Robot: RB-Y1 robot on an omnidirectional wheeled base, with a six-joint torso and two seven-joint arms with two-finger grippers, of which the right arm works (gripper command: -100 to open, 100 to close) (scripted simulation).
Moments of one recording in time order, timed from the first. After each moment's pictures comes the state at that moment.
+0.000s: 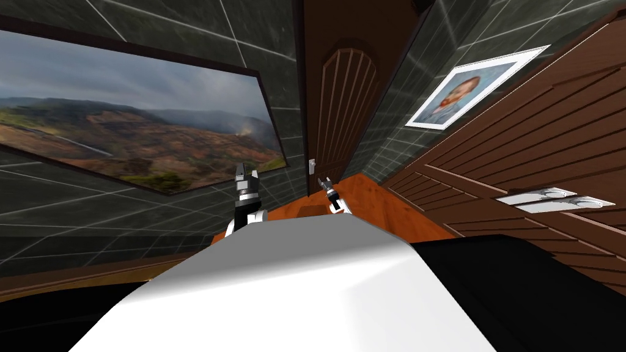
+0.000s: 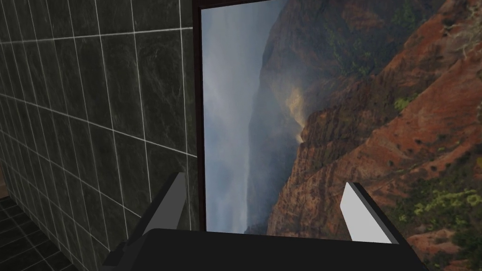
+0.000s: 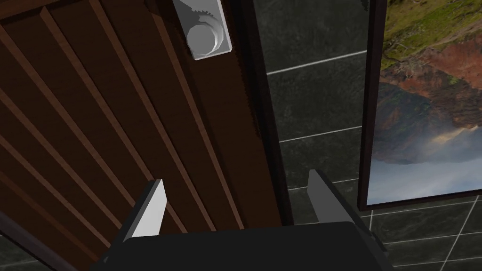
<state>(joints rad) 0.19 -0.03 0.05 -1.55 0.74 -0.41 0.60</state>
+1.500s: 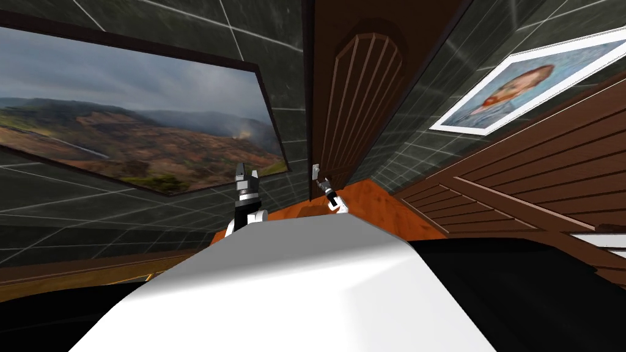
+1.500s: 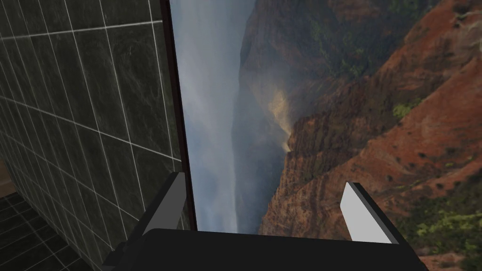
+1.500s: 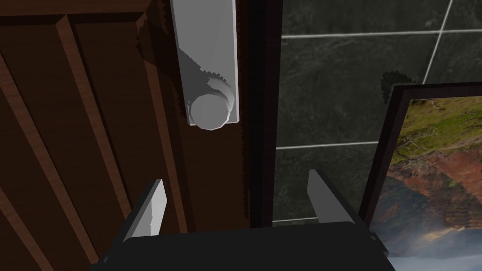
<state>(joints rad) 0.04 -0.02 -0.01 -1.31 0.82 -0.42 0.78</state>
